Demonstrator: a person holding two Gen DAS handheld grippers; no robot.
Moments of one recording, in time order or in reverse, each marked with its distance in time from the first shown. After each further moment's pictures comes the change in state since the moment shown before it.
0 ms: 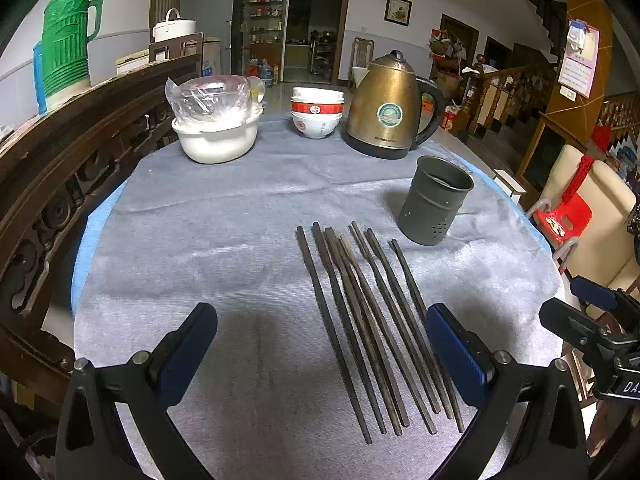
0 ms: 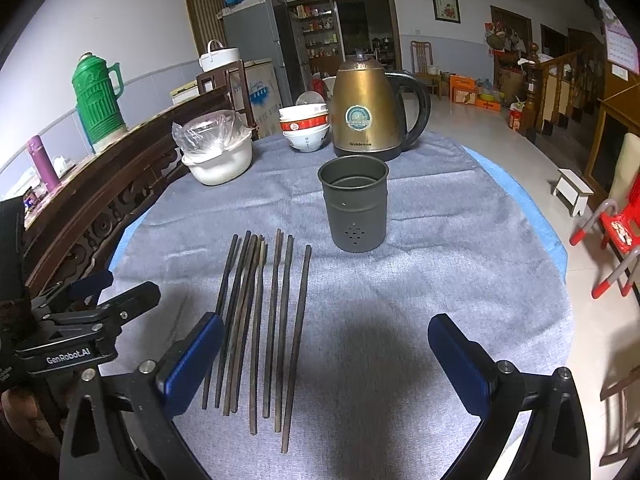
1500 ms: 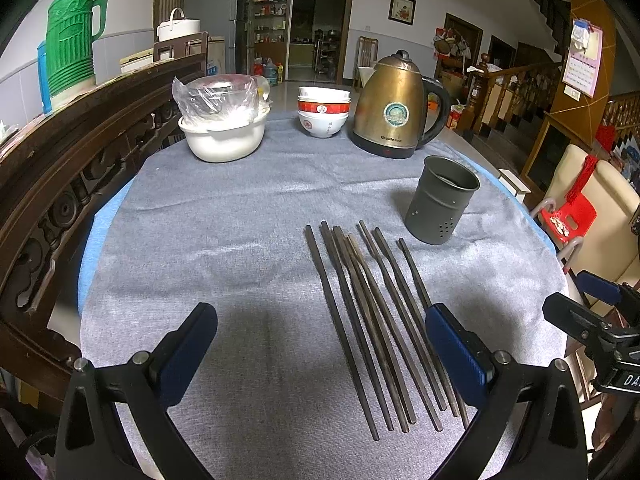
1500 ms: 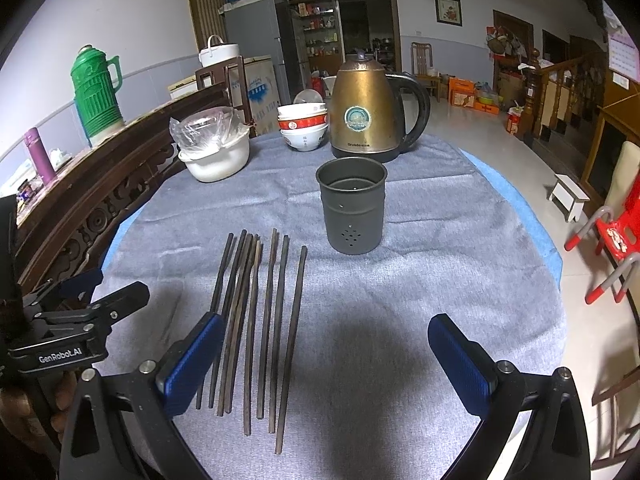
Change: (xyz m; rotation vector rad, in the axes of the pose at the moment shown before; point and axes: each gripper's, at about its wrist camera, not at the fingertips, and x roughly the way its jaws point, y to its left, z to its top) left arm -0.003 0.004 -0.001 -0.002 0.004 0.015; right arm 0.001 0.003 0.003 -0.026 0.005 -0.025
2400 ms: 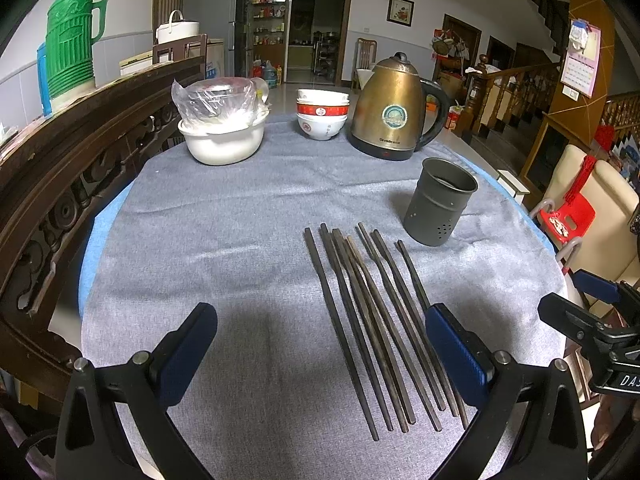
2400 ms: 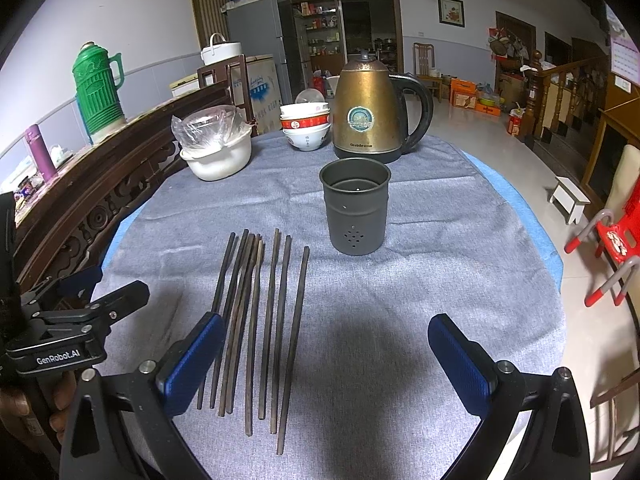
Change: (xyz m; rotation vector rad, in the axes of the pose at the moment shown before) left arm -0.002 0.000 0.002 0.001 -0.007 0.000; right arm 0.000 0.004 0.001 -0.010 0.003 -0.004
